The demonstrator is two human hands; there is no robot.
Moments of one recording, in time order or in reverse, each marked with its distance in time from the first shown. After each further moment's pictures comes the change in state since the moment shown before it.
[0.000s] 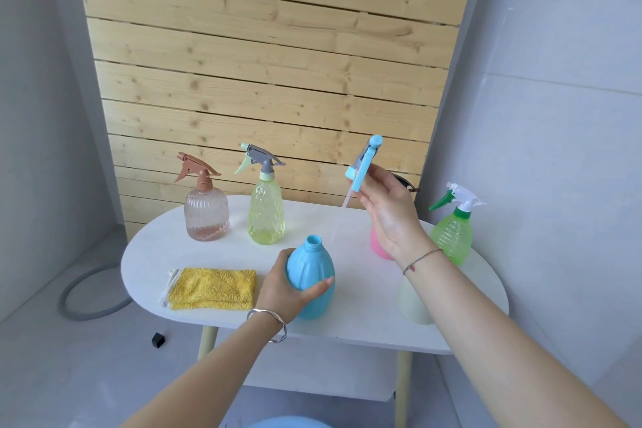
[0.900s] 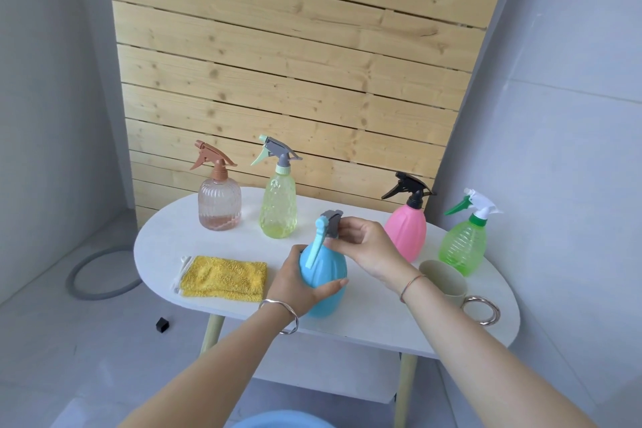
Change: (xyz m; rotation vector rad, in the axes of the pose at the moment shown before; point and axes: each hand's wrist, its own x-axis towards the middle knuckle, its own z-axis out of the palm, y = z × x) left_hand 0.003 0.000 -0.001 0.001 -0.047 -0.018; right_hand -0.021 0.053 -0.003 -0.615 -0.335 0.134
